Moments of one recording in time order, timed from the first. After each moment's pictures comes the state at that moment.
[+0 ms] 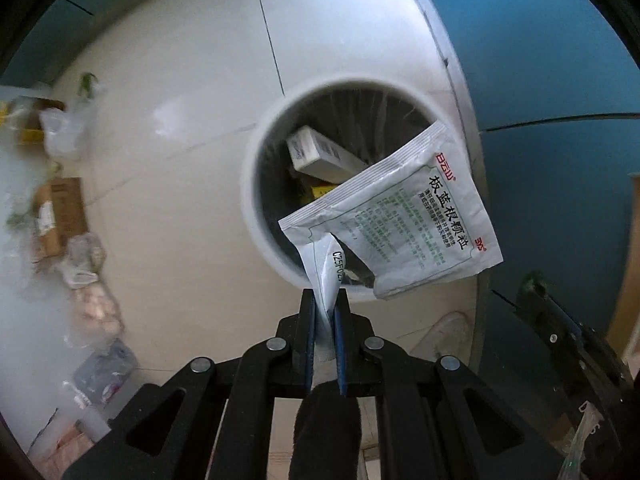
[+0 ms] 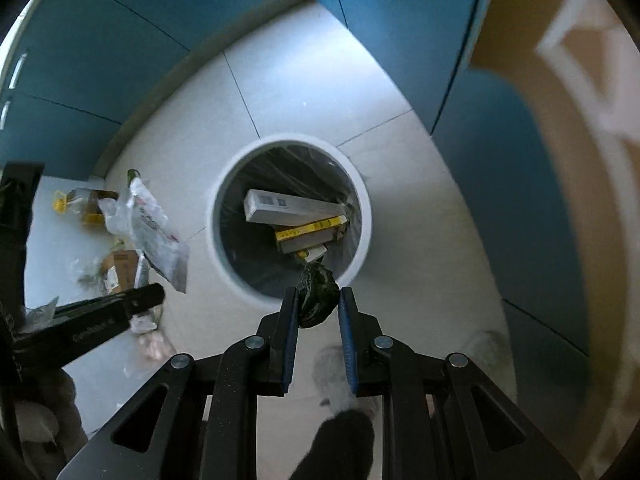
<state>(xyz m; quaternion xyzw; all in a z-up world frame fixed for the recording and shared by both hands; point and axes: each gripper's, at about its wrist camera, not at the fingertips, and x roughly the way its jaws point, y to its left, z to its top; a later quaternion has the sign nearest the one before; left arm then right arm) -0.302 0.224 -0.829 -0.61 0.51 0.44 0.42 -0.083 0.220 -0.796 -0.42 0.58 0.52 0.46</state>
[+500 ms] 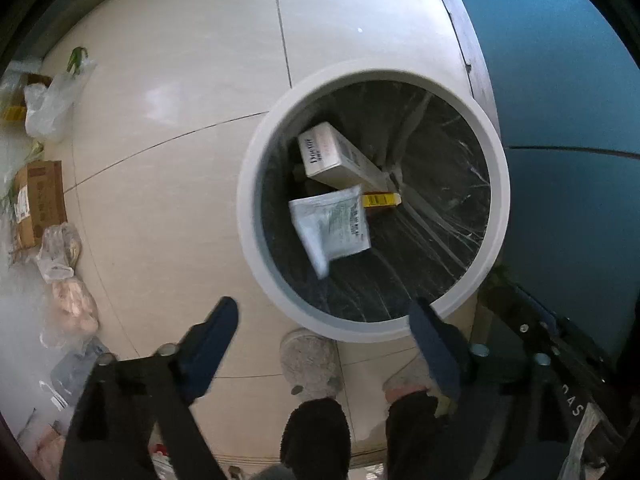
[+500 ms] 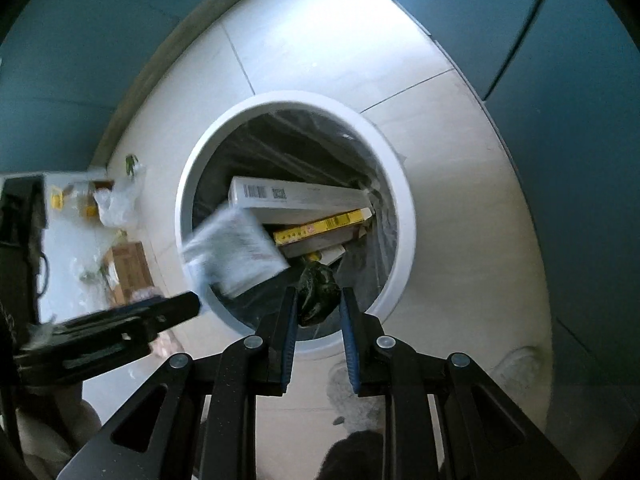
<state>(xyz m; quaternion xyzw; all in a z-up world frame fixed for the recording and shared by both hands) -0.328 0.221 -0.856 -0.64 0.47 0.45 0.41 -0.105 0.252 -0.920 -0.43 0.62 0.52 0.41</state>
